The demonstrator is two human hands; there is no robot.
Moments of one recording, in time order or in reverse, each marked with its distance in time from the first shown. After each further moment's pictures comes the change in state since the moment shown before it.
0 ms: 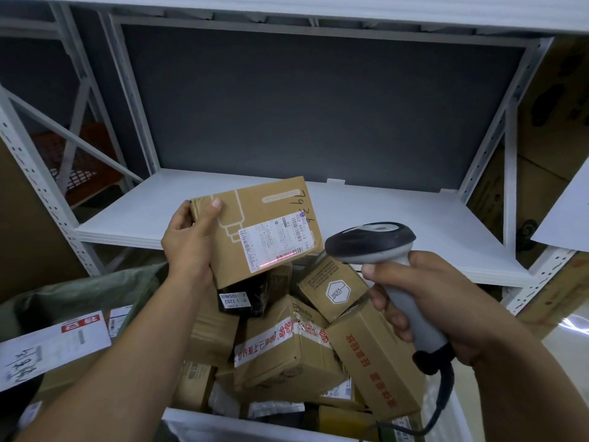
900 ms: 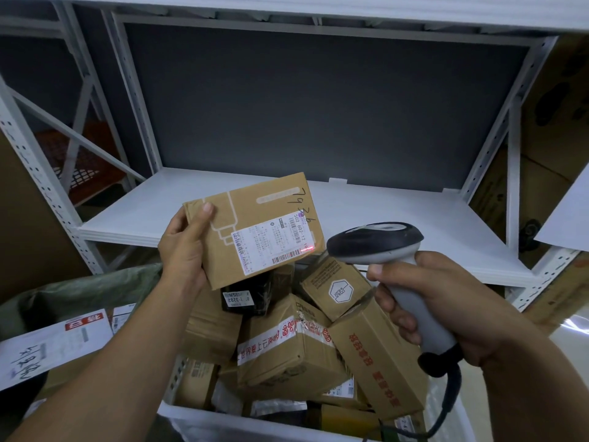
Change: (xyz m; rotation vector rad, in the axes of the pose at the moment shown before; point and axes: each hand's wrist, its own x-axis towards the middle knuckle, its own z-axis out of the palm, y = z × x) left_hand 0.009 -0.004 -0.016 -0.073 0.018 -0.071; right_hand -0.002 0.000 0.001 0.055 -0.043 0.008
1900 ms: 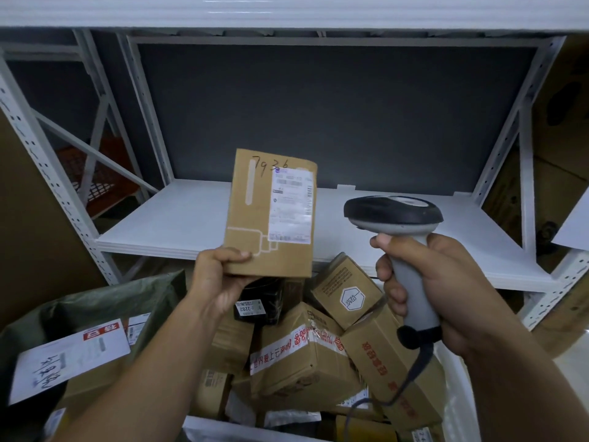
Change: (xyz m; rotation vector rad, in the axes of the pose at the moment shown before) left_hand -0.015 -0.009 0.005 -0.158 -0.256 -0.377; right_hand 0.019 -0.001 0.012 0.223 0.189 -0.229
